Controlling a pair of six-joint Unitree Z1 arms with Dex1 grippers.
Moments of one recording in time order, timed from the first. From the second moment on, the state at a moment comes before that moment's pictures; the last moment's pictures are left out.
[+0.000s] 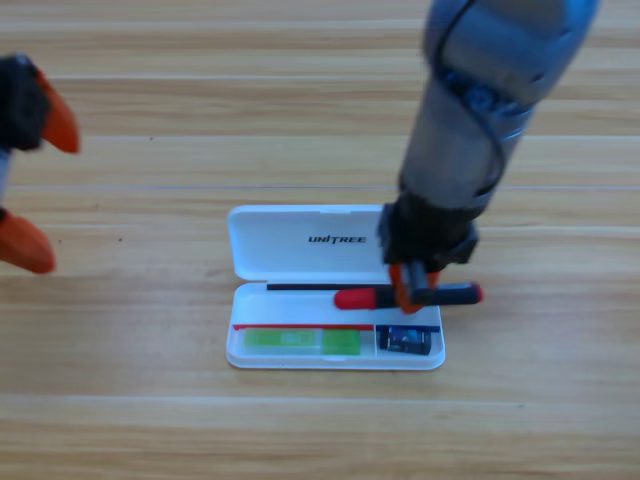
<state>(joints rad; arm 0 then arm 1) -0.75 1.53 -1.52 1.22 0.06 0.73 0.93 2.15 -1.84 1.10 0.05 -0.79</state>
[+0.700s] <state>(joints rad) -0.57 1.41 -1.26 0.99 -0.05 0.69 0.94 2.34 -2.06 1.11 0.00 -0.78</state>
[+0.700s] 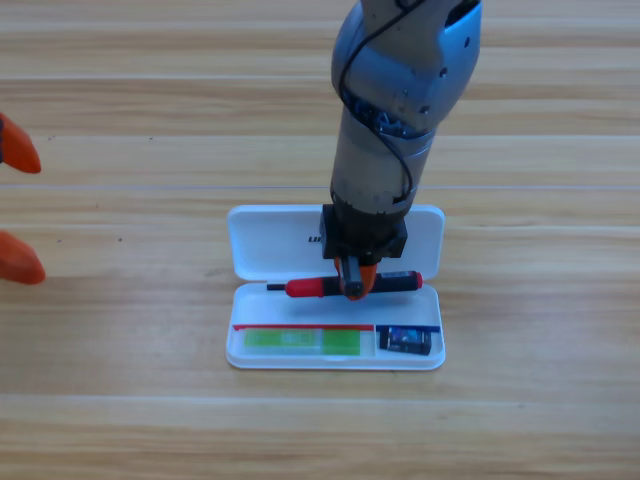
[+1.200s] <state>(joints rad) -0.57 1.38 -1.24 0.98 -0.05 0.69 0.94 2.34 -2.06 1.13 -0.01 -0.75</state>
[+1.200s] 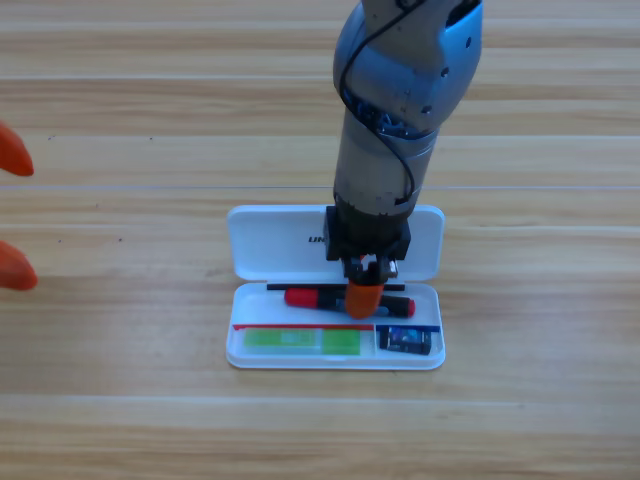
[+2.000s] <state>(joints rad) -0.57 1.38 -1.24 0.94 -0.05 0.69 0.95 1.54 -1.43 1.12 0.37 -0.76</state>
